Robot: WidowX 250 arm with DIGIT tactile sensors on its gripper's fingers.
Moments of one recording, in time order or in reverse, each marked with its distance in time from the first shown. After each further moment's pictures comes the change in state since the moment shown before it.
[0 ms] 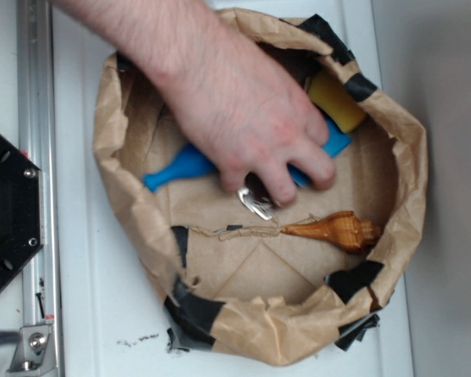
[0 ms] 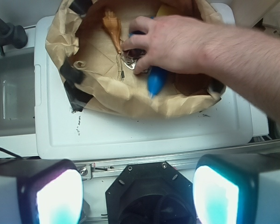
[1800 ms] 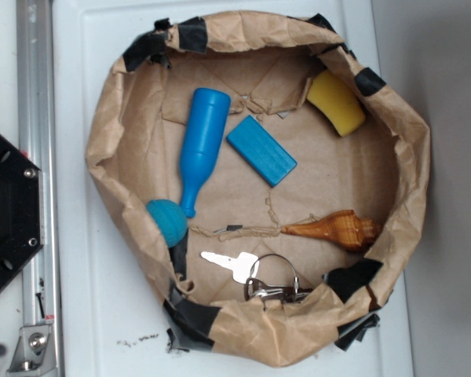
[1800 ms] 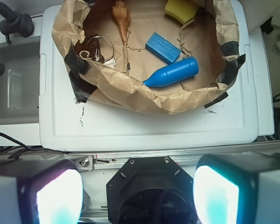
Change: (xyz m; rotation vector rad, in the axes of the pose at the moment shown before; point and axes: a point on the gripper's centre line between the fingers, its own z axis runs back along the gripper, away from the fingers) arm -0.006 0.000 -0.003 -0.015 0.023 -0.034
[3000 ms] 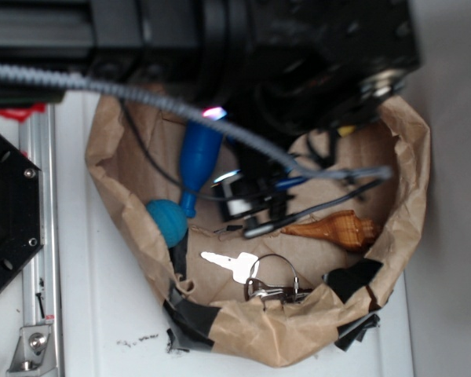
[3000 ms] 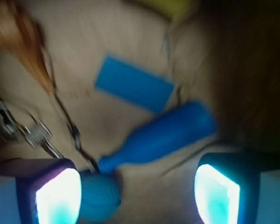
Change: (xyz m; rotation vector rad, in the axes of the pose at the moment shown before) arm 0.103 0.045 -0.164 0.033 0.472 0.250
